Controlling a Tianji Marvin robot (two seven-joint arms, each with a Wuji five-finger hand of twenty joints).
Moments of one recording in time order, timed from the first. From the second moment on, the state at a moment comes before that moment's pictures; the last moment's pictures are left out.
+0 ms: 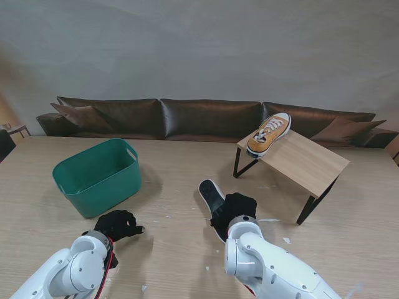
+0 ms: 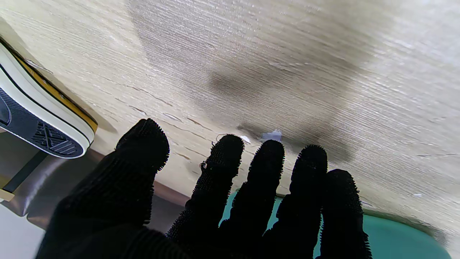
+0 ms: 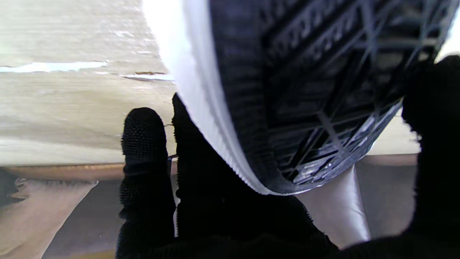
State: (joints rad) left arm 1.73 -1.08 -1.28 -1.68 0.68 0.29 -0.09; right arm -1.25 -1.17 0.63 -1.42 -0.78 0.77 -0.13; left_hand 0.75 -0.40 0.50 -0.10 0.83 0.28 0.29 0.53 0.91 0.39 0.21 0.61 0.61 0.52 0.53 0.66 0.14 0.47 1.03 0.78; right_hand 0.38 -0.75 0.62 -0.12 0.74 0.25 0.66 0.60 0.85 0.21 0.68 0.60 0.91 0.18 0.82 0.62 0.65 0.29 1.12 0.65
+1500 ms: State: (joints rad) left arm 1.60 -1.10 -1.19 -1.64 0.37 0.16 -0.07; right arm -1.24 -1.16 0.70 -1.21 -0.90 0.06 -0.45; left_hand 0.75 -0.39 0.37 -0.10 0.55 0.16 0.12 0.34 0.63 0.39 0.12 0.47 0.43 0.44 0.23 0.55 0.03 0.39 0.55 0.80; right_hand 0.51 -1.27 1.00 -0.47 0.90 0.04 1.33 0.14 1.21 0.08 0.69 0.93 1.23 0.10 1.14 0.82 0.65 0.24 1.33 0.72
